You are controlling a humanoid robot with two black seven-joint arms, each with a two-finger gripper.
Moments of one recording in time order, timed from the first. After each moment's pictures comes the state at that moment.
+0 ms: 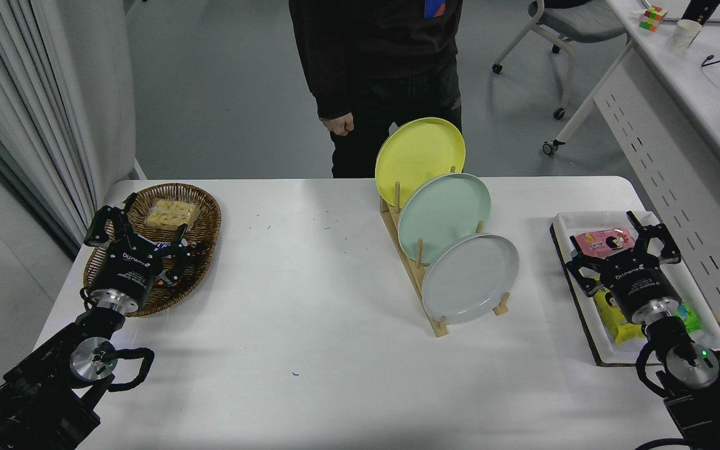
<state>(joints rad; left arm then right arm) -0.46 0.30 -1.06 -0.55 0.23 -0.56 -0.49 0.55 -0.24 1.16 0.33 0.10 0.65 0.07</state>
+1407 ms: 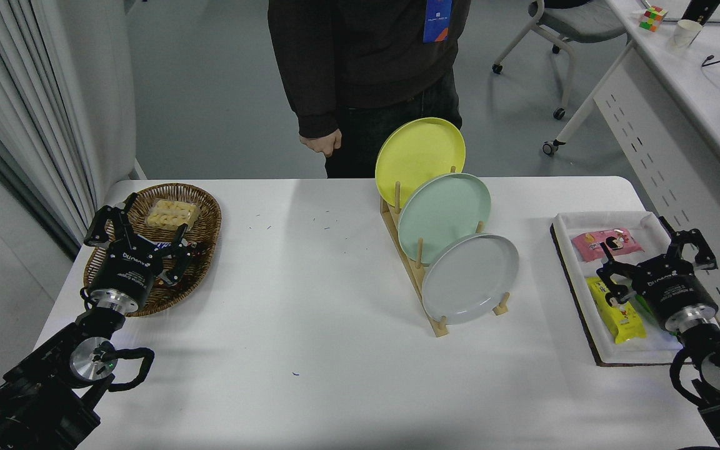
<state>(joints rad) -0.46 0.30 -1.06 -0.55 0.23 -0.56 -0.49 0.52 -0.36 1.16 0.33 0.10 0.65 0.07</state>
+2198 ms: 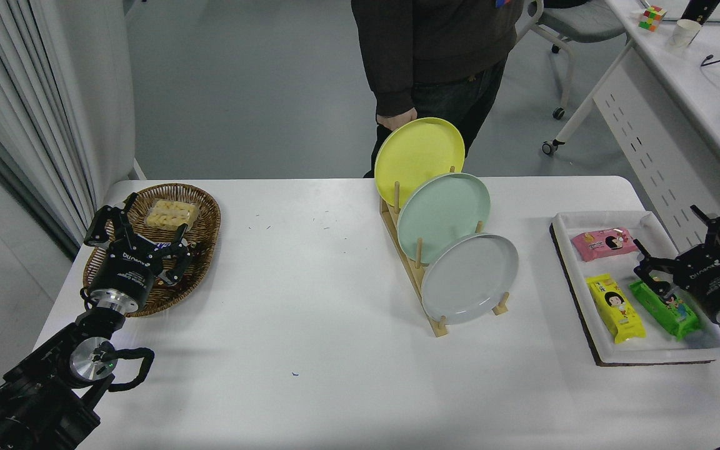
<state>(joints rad) -0.46 0.30 -1.06 -0.55 0.23 -0.56 -0.49 0.53 -0.48 1.15 0.36 0.09 0.68 -0.09</state>
